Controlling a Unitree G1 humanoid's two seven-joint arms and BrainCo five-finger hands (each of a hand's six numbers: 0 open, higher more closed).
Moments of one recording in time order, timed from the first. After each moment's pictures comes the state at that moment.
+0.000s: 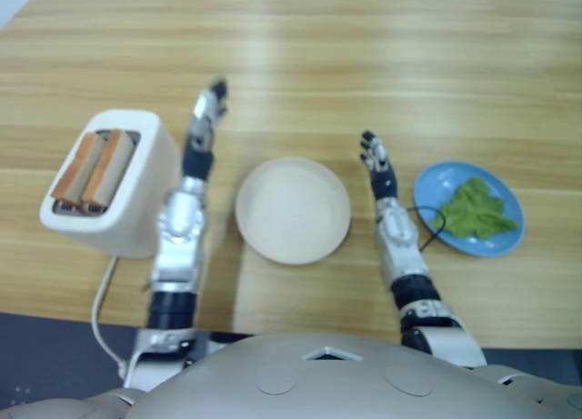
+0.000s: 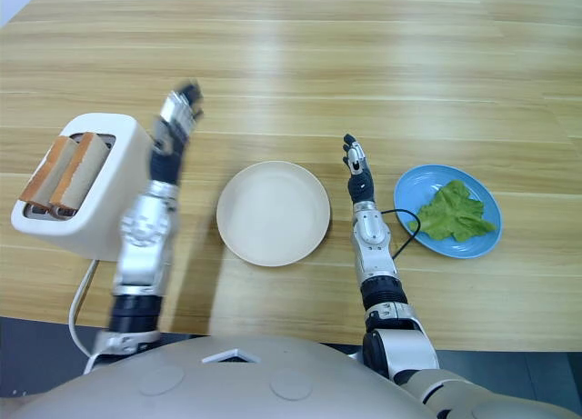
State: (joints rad) left arm -0.10 0.23 0.08 -0.56 -0.10 0.04 -0.15; right arm -0.19 -0.07 -0.07 0.64 -0.02 -0.48 -0.01
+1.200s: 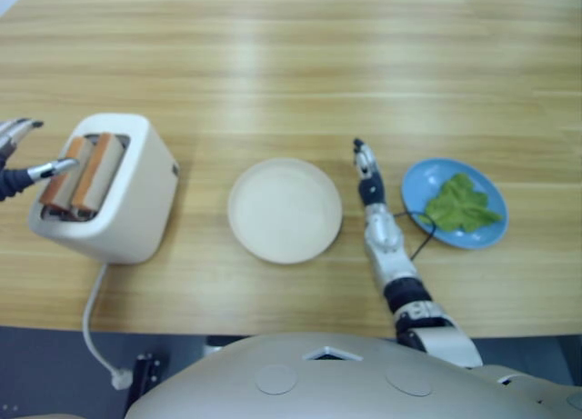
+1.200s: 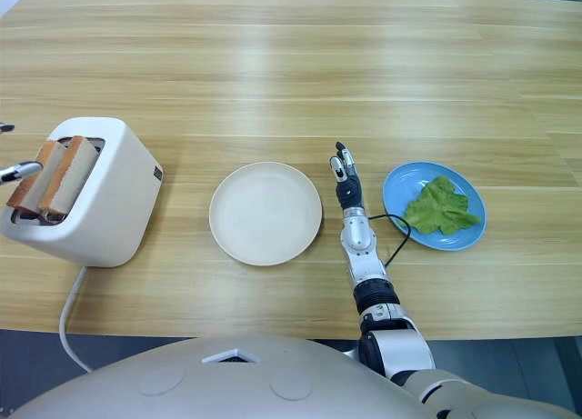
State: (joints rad) left arm 0.47 0.95 0.63 -0.33 0.49 0.04 -0.39; right arm -0.19 -0.05 -0.01 0.70 -0.13 -0.53 -0.15
